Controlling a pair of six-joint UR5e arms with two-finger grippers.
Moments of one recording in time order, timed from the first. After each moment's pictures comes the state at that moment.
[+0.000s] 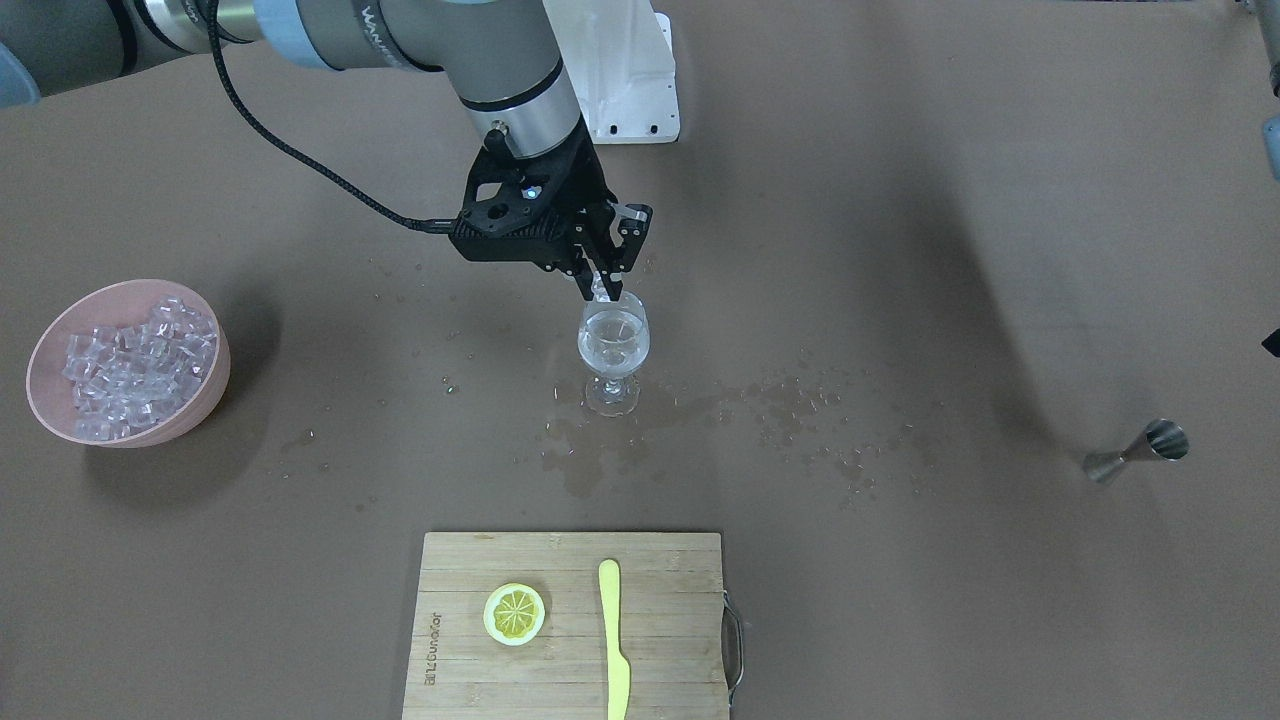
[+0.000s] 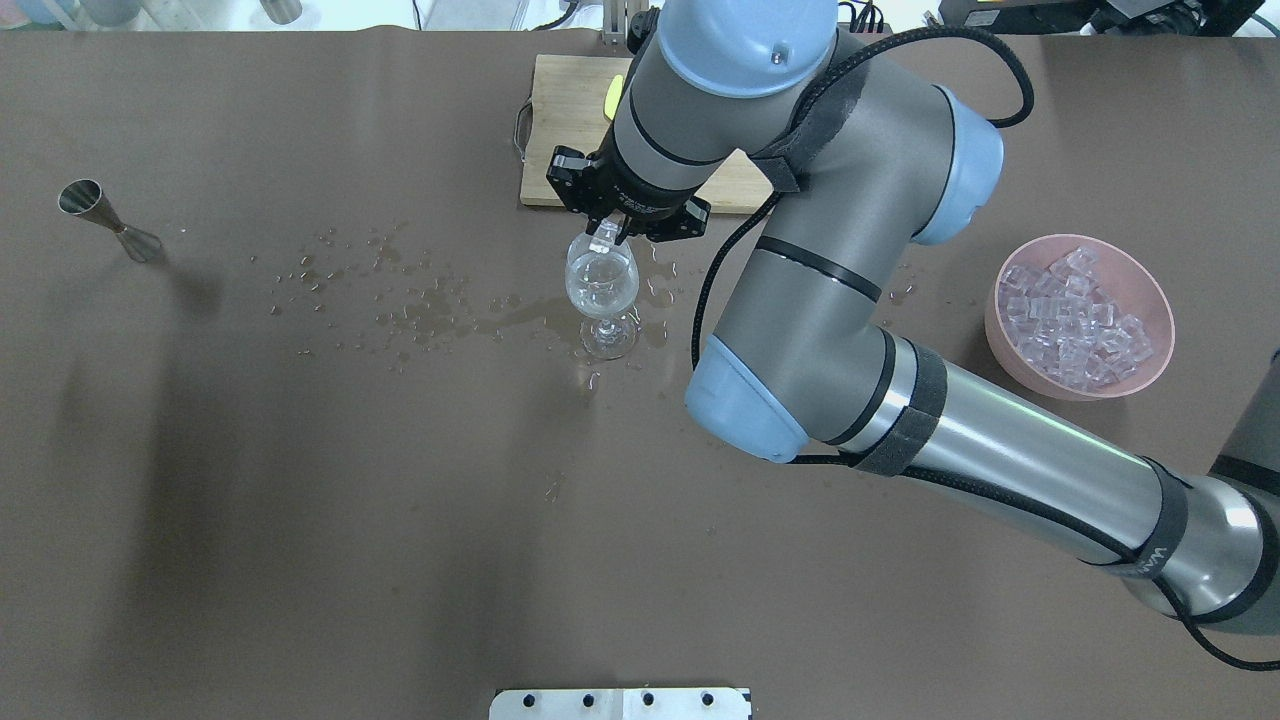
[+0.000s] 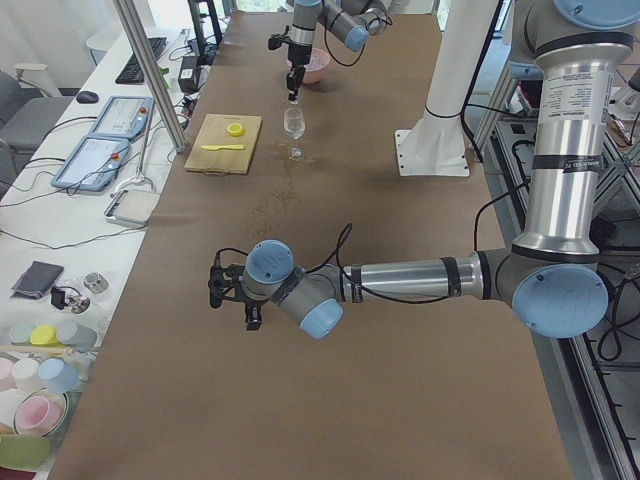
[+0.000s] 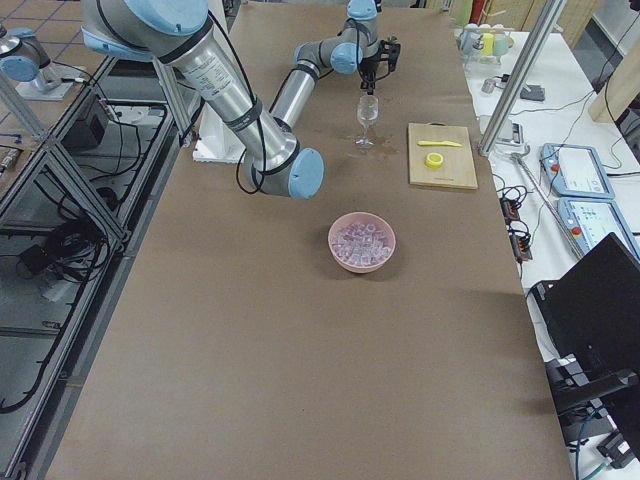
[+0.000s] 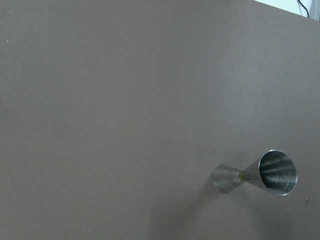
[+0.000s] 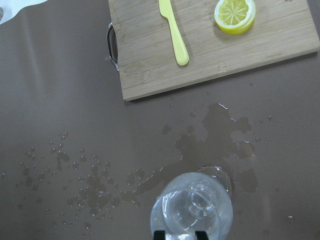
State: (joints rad) left arm -1.43 -1.59 -1.40 -2.40 -2.39 -0.76; right arm 0.66 -0.68 1.69 -1.56 1.94 1.45
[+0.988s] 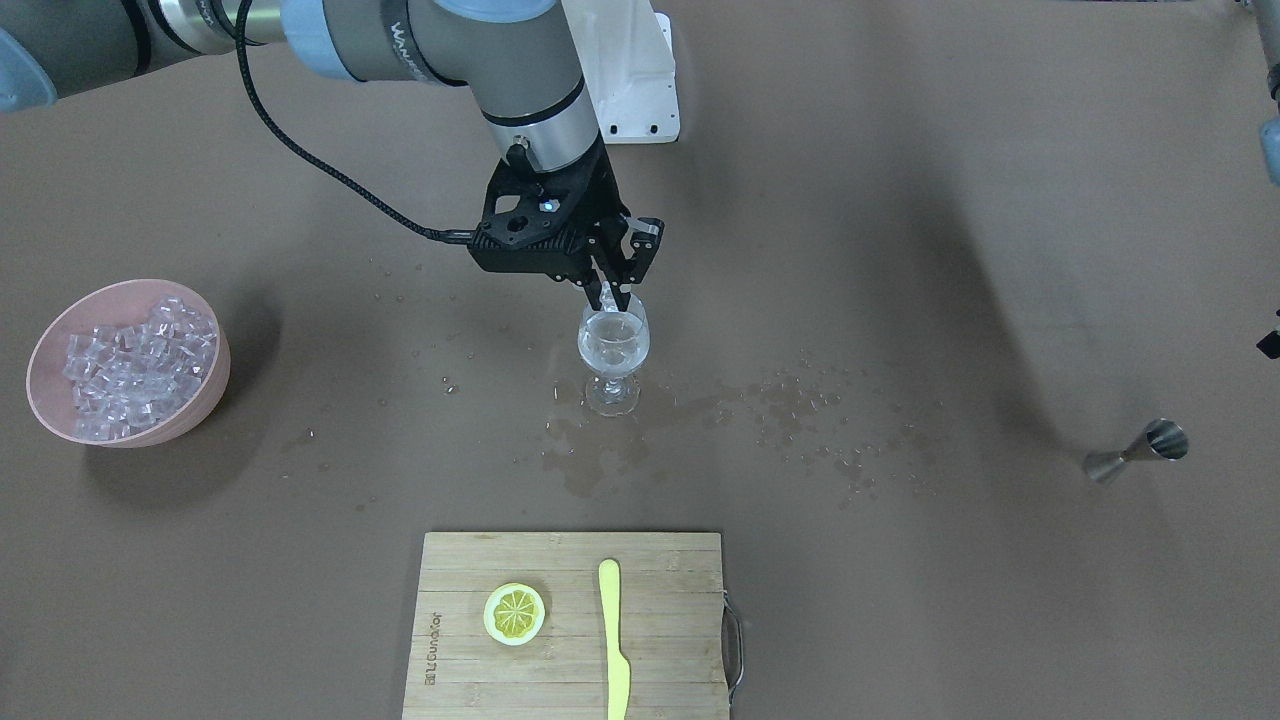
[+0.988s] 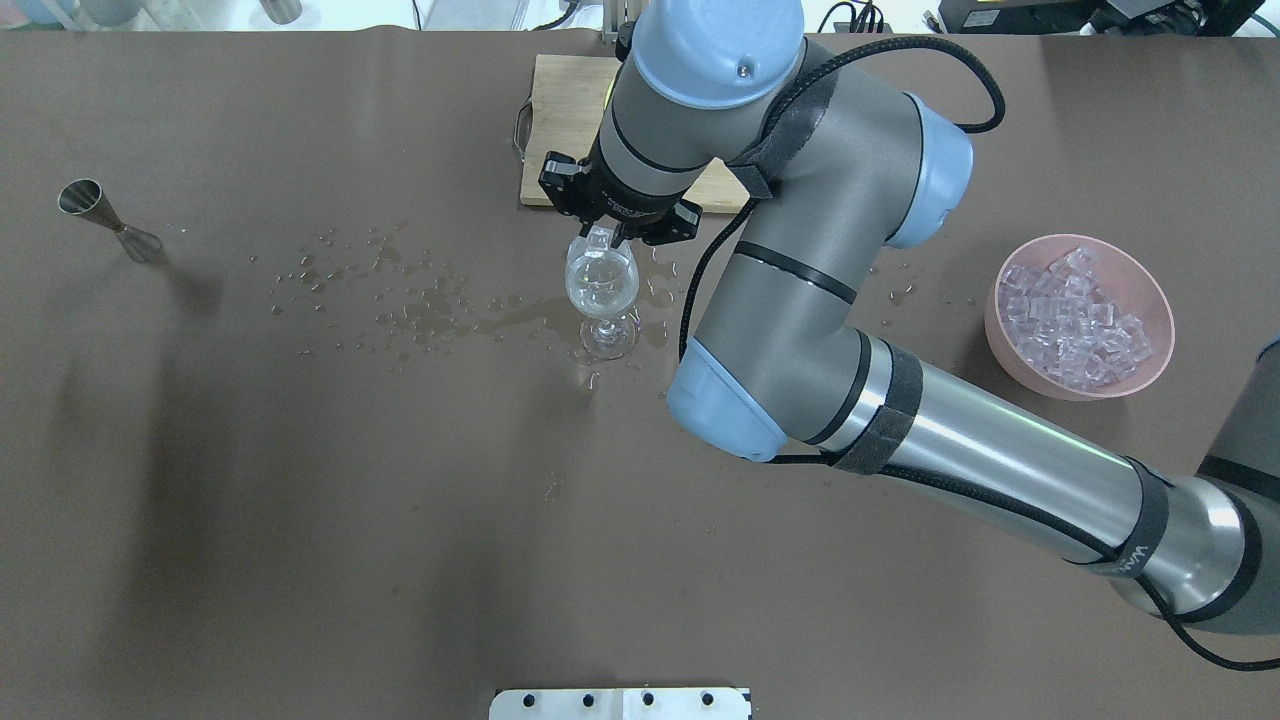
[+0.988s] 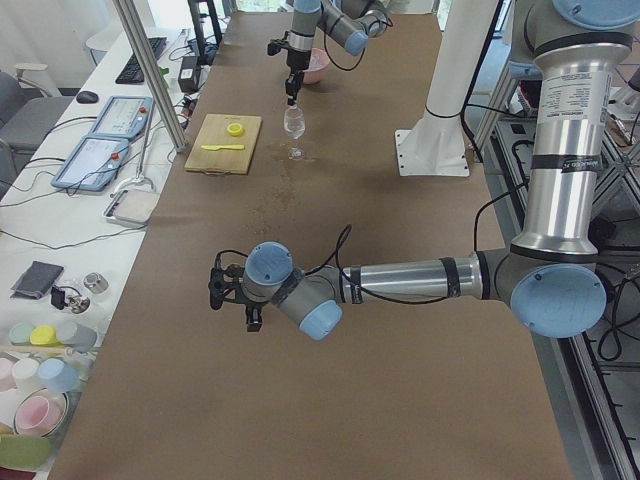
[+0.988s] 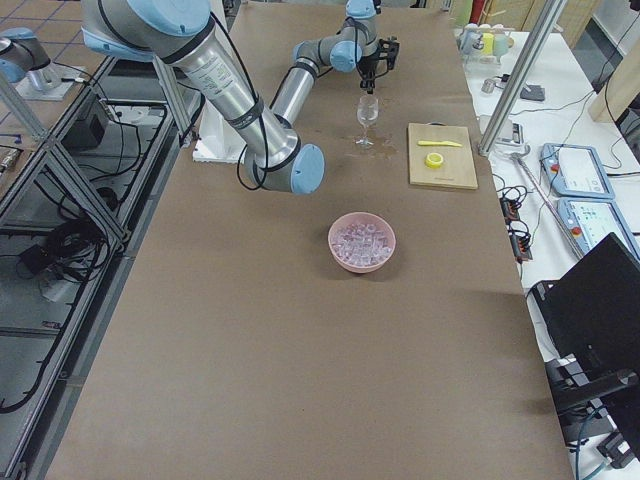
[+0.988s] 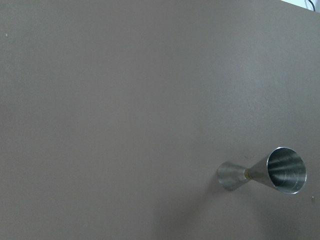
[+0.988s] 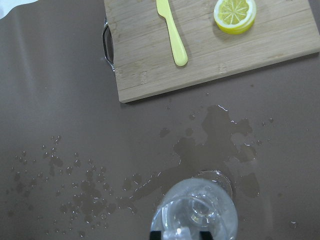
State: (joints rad) left arm -1.43 -1.60 -1.40 -2.40 -2.39 -0.76; right arm 0.66 -0.67 1.65 -1.56 1.92 1.45
